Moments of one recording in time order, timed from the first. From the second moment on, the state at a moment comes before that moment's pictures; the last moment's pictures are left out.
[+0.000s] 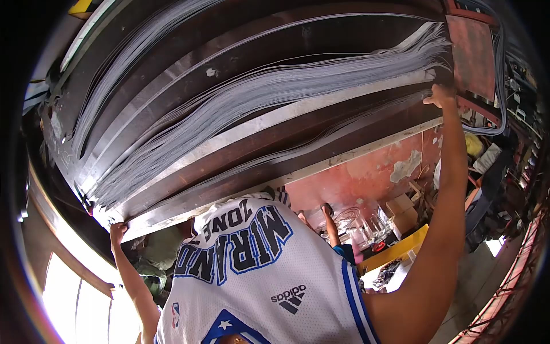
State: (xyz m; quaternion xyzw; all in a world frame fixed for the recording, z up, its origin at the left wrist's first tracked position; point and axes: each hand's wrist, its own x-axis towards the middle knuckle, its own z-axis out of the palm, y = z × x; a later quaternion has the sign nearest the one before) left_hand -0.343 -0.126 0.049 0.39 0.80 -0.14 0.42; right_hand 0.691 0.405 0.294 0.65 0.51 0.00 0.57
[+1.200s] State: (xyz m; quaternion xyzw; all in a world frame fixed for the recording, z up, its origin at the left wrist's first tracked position) left_hand -0.360 -0.109 0.026 0.47 0.80 -0.03 0.37; right_hand 0.331 0.245 0.101 0.22 0.97 -0.10 0.00
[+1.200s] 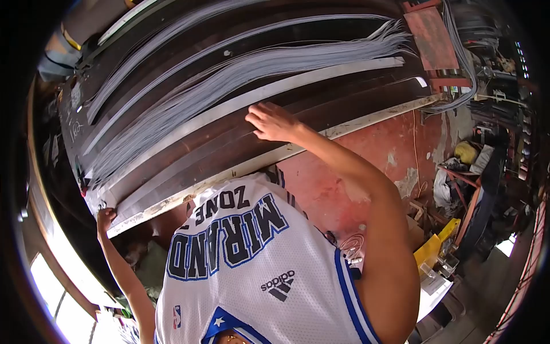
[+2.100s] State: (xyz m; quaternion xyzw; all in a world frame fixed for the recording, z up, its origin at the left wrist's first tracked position) left_hand -0.382 -0.148 0.024 0.40 0.85 -0.04 0.35; right_hand 0.583 0.343 0.203 0.44 0.88 -0.07 0.18
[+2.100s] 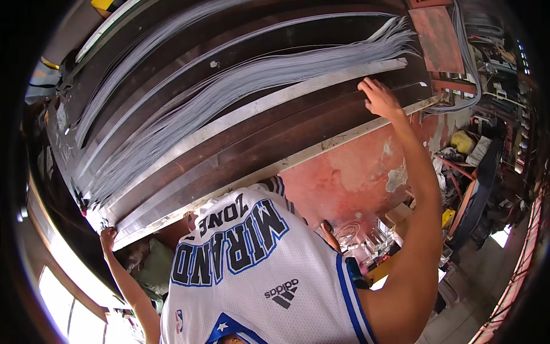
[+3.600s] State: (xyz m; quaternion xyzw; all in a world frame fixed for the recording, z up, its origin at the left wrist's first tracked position) left_hand -0.391 -0.162 0.025 0.41 0.84 -0.16 0.31; right_hand 0.643 0.343 0.212 0.43 0.88 0.00 0.21
